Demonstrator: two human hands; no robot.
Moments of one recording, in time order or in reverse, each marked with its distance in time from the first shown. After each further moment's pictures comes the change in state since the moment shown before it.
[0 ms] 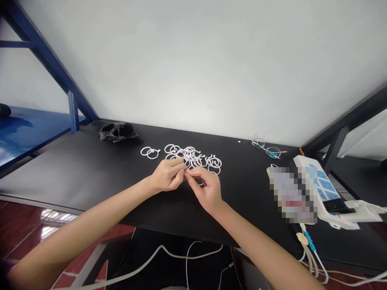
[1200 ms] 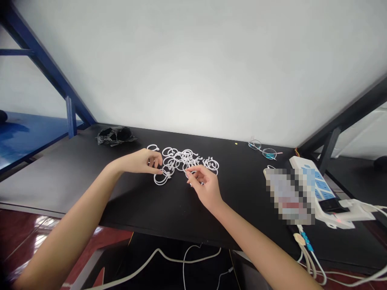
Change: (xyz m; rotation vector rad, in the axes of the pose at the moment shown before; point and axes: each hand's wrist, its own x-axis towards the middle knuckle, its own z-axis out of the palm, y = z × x) left_hand -0.002 -0.073 -0.071 -0.355 -0.755 -0.601; right_hand 0.007 0.004 -0.006 0.076 -0.013 0.318
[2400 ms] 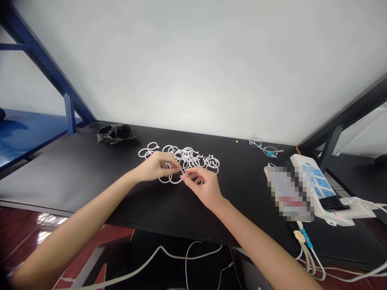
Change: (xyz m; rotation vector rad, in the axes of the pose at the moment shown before) left_hand 0.015 0.034 0.046 -0.283 0.269 0.314; right_hand -0.001 0.003 0.000 -0.175 -0.063 -0.151
